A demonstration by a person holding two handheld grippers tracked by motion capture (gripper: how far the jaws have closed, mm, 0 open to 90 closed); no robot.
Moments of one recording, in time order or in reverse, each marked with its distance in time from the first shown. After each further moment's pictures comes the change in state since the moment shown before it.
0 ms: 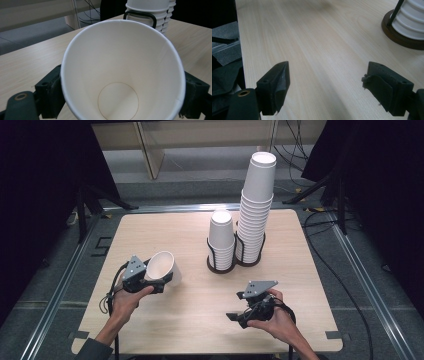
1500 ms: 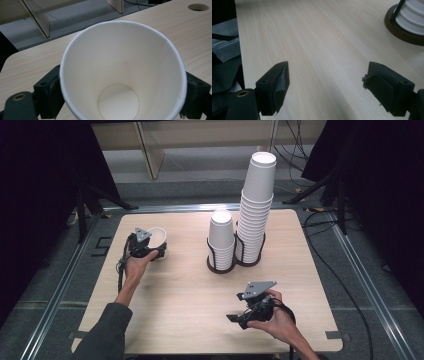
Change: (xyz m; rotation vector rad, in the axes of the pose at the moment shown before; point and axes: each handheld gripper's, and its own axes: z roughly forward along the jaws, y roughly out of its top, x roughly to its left) left arm 0.087 0.002 0.091 0.162 0.320 -0.052; right arm -0.001 -0.003 0.004 0.025 0.015 0.004
